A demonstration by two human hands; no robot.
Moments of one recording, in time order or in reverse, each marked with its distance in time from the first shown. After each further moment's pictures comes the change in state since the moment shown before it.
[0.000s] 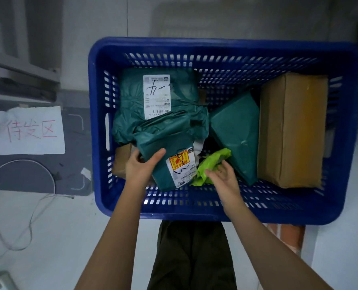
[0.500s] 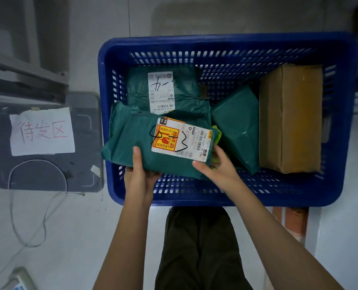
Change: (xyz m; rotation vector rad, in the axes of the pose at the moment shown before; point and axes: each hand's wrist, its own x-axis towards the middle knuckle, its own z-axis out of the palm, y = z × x) left_hand -0.044 -0.004 -0.026 -0.529 0.062 -0.159; right_hand -0.026 -0.015 0.013 -0.273 -0.207 -0.163
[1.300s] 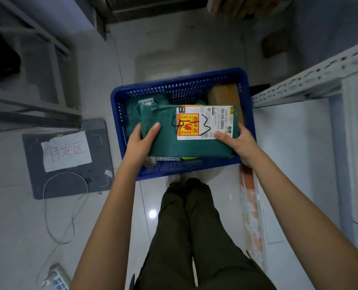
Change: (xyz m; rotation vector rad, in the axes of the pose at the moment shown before) left_hand -0.236 0.137 0.039 0.794 -0.469 0.367; right_hand -0.240 -0.150 -0.111 0.149 0.149 -0.199
